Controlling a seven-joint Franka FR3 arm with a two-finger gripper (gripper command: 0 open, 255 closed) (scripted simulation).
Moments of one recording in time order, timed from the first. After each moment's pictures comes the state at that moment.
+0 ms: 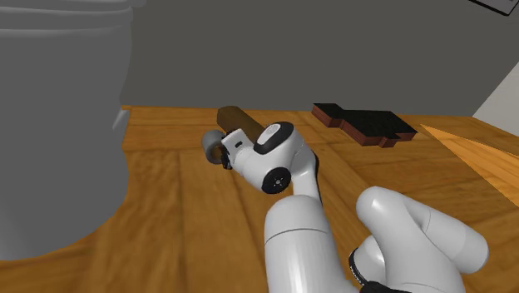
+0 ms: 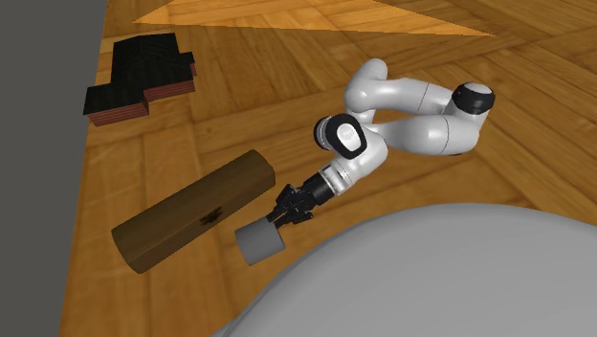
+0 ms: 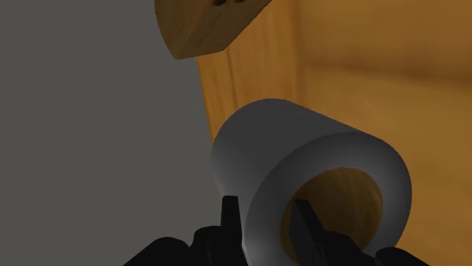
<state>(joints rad) -1.23 -1.55 1.37 -2.58 -0.99 3.77 1.01</state>
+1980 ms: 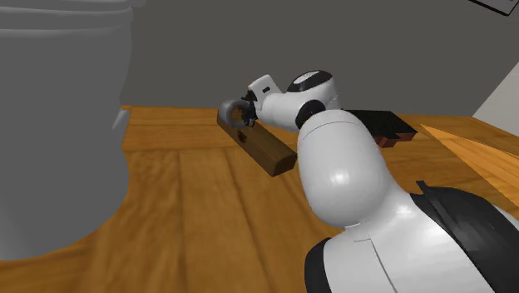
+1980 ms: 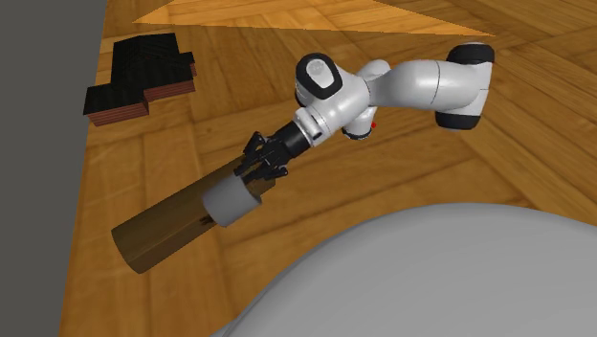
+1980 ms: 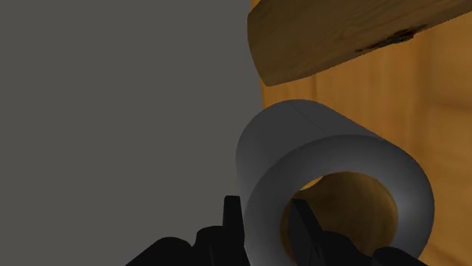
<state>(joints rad) -1.38 -1.25 1.07 -2.49 -1.20 3.83 0.78</state>
